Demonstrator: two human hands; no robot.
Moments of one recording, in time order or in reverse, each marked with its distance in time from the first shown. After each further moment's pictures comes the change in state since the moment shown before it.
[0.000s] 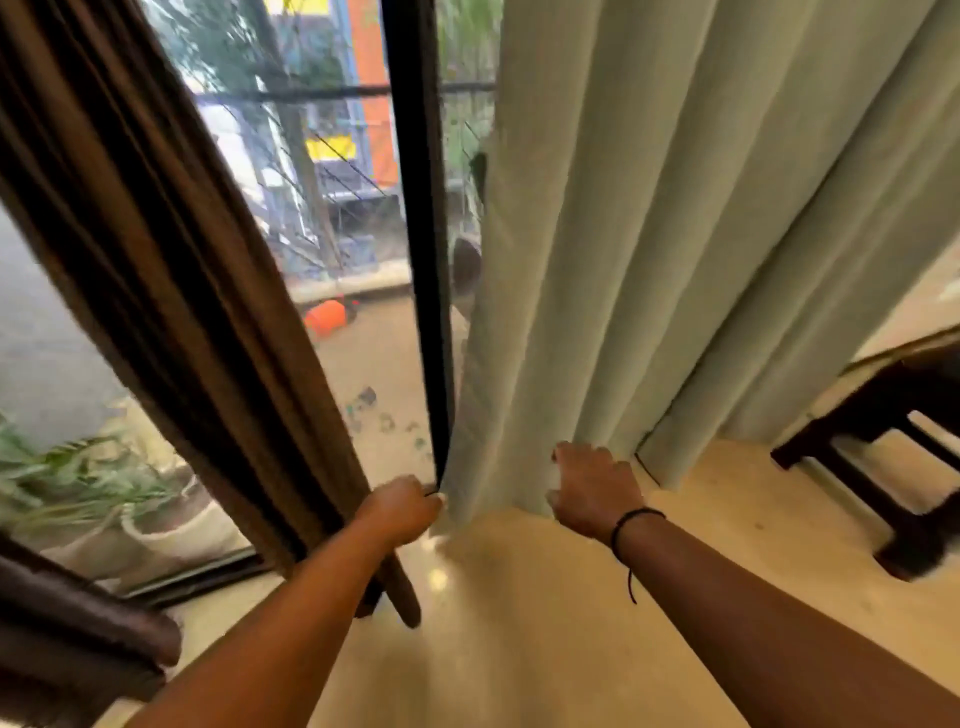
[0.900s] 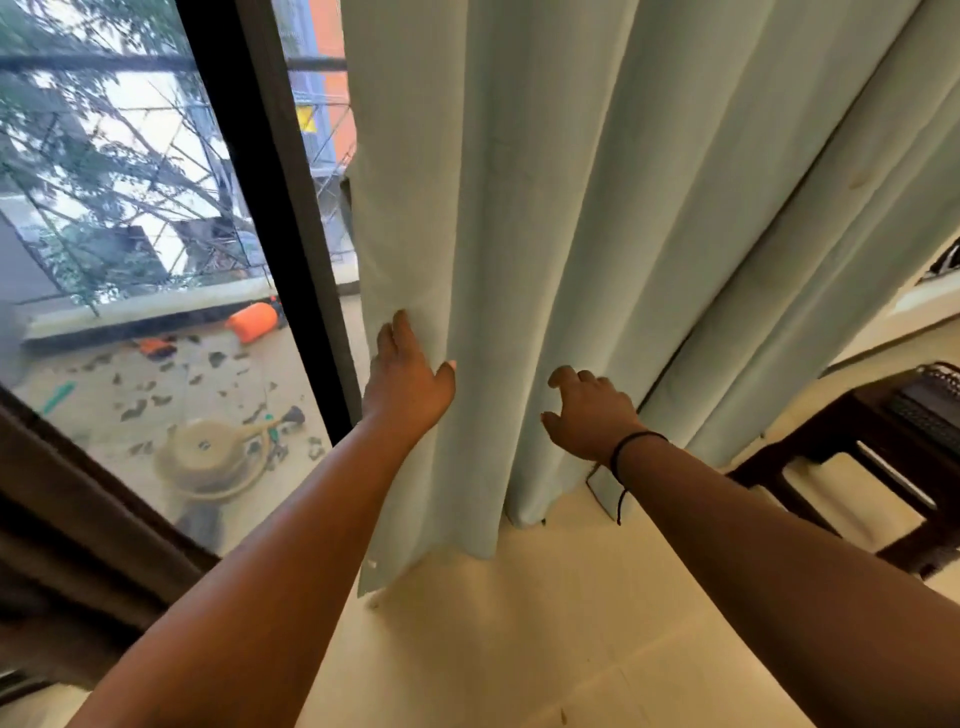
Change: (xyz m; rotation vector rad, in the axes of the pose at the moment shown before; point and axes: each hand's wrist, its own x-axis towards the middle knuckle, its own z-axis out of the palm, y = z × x) left_hand 0.151 0.250 -0.069 -0.261 0.539 0.299; right_hand 0.189 0.150 -0.104 0.070 0.060 0.040
